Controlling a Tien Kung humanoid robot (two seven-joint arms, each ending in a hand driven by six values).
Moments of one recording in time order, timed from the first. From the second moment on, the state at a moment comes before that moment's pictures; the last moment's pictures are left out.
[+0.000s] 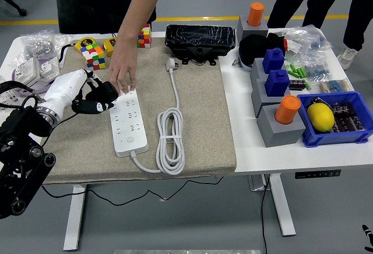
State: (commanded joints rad) left arm -0.29 0.27 -1.26 -1.29 2.13 0.02 0.15; right arm 0.14 -0.17 1.46 0.18 -1.22 -0.06 -0.04
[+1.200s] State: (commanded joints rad) left arm -0.23 0.29 -1.36 -1.19 2.17 -0.06 0.14; right arm 0.14 -0.17 1.45 0.18 -1.21 -0.06 -0.04
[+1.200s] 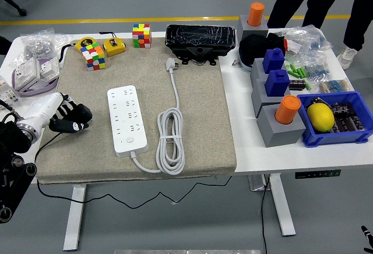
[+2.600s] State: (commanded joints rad) left arm -0.18 0.19 -1.48 -1.31 1.76 0.22 -0.08; right arm 0.14 -0.15 1.45 0.18 -1.20 -0.05 -0.05
